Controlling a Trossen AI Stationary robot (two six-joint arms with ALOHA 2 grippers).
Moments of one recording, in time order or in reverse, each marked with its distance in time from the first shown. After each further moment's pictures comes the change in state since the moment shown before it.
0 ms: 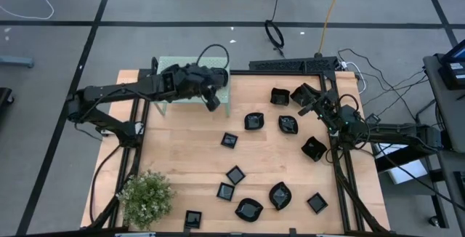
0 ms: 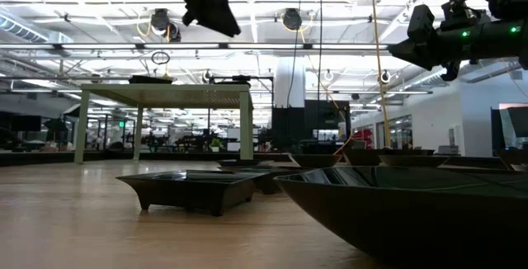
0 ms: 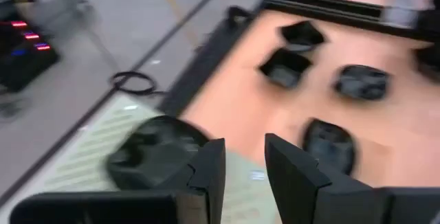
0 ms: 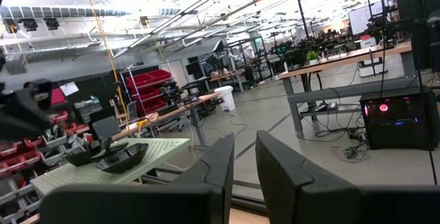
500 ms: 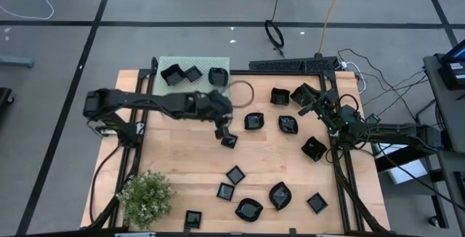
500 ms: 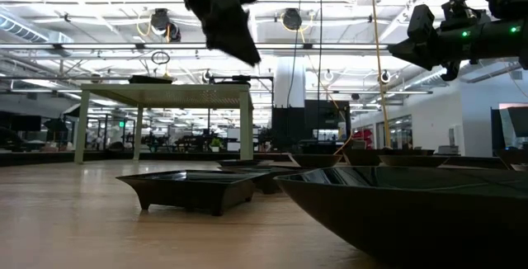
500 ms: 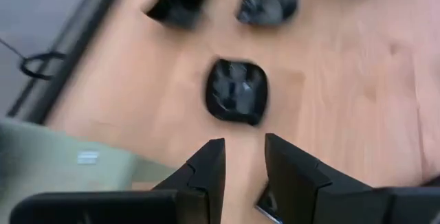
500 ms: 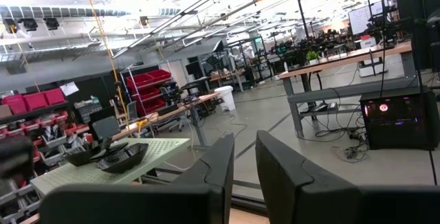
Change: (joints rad) left arm -0.171 0.210 0.000 -0.006 0.102 -0.001; right arm 0.000 0.000 0.000 0.000 0.000 0.000
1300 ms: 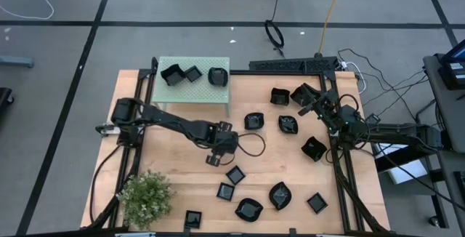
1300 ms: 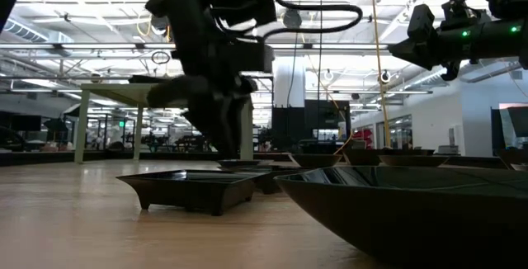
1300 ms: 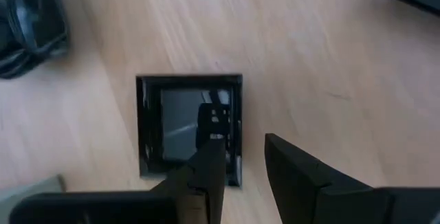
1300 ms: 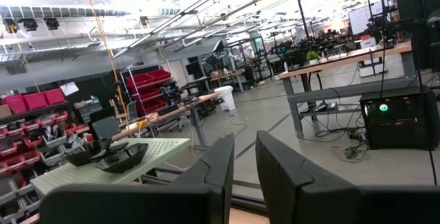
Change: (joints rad) left arm -0.178 0.310 -0.002 -0.090 0.025 0.372; right arm 0.000 0.000 0.000 0.000 0.000 0.000
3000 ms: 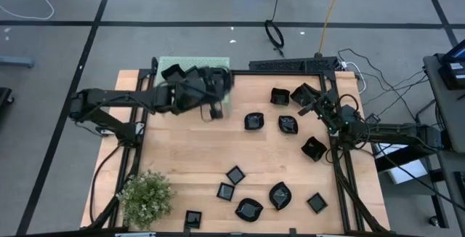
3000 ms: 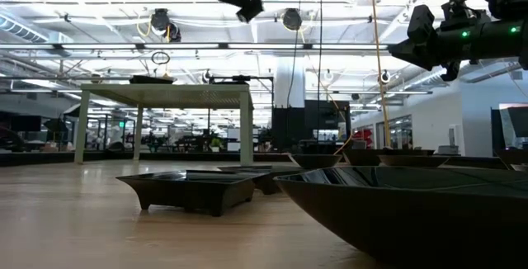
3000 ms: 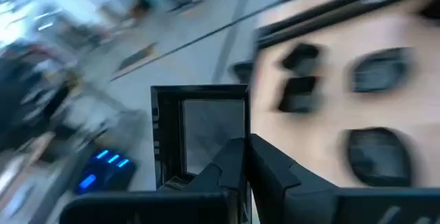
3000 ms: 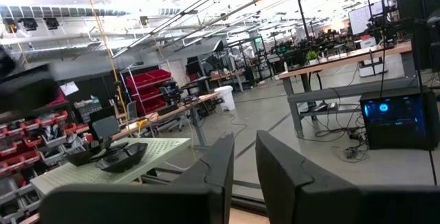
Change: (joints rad) left arm 0.207 -0.499 0.003 0.317 -0.367 0.165; right arm 0.000 0.001 0.000 0.000 0.000 0.000
